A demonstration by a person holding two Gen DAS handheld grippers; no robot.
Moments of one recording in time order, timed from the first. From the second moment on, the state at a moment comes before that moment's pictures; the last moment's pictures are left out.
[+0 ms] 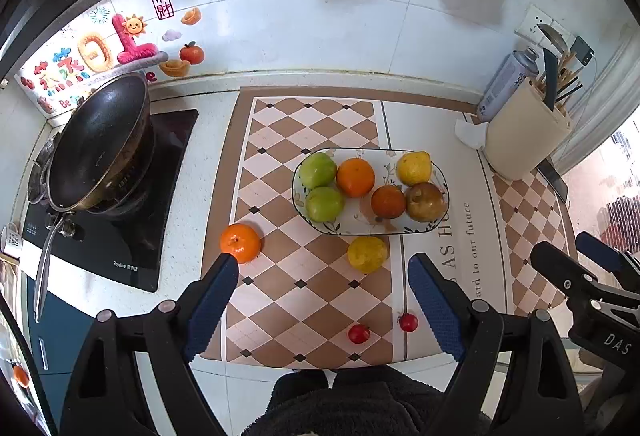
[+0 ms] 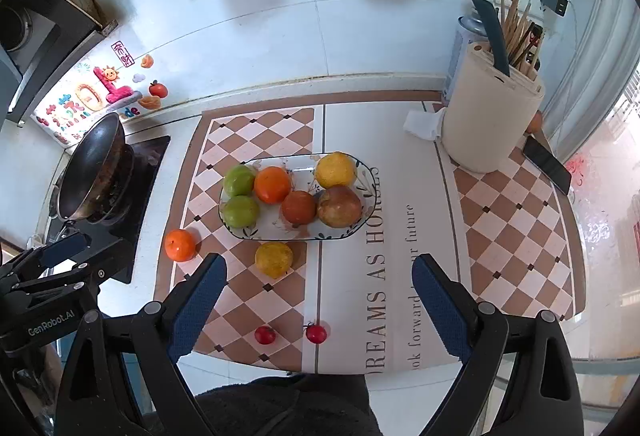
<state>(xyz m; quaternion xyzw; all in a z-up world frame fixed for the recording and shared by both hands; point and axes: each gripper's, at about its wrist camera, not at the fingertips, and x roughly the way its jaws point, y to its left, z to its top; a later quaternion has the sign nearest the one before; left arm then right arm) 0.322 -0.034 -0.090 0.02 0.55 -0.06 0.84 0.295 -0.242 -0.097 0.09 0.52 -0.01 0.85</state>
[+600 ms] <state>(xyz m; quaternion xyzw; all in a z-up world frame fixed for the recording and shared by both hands) 0.362 0.008 -0.146 0.00 0.58 0.03 0.81 0.354 -0.228 -0.204 0.13 0.60 0.05 0.79</state>
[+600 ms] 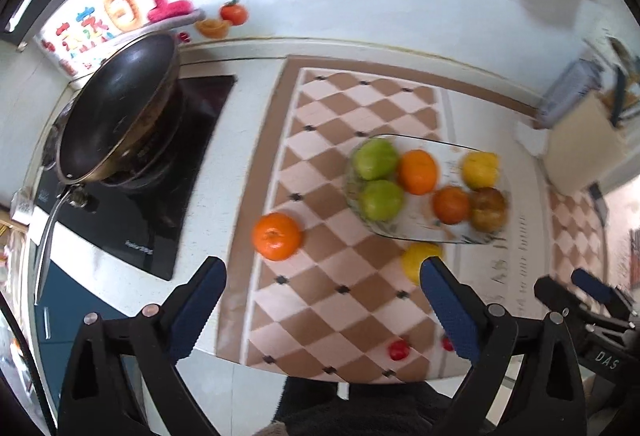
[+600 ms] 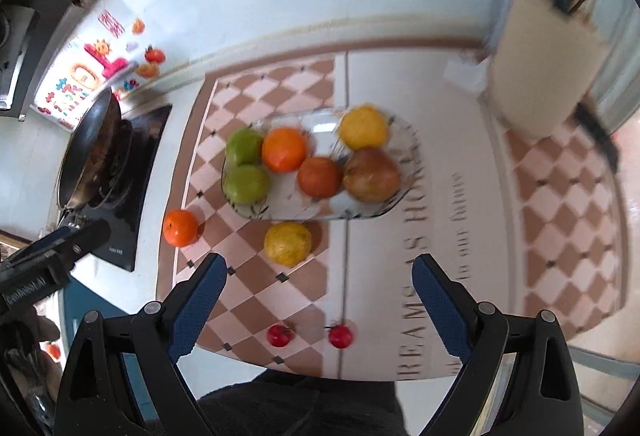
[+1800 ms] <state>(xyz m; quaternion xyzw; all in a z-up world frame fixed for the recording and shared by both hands) 0.432 0.064 -0.343 -0.03 0.72 0.05 0.69 0.391 -0.209 -0.377 0.11 0.71 0.06 0.69</state>
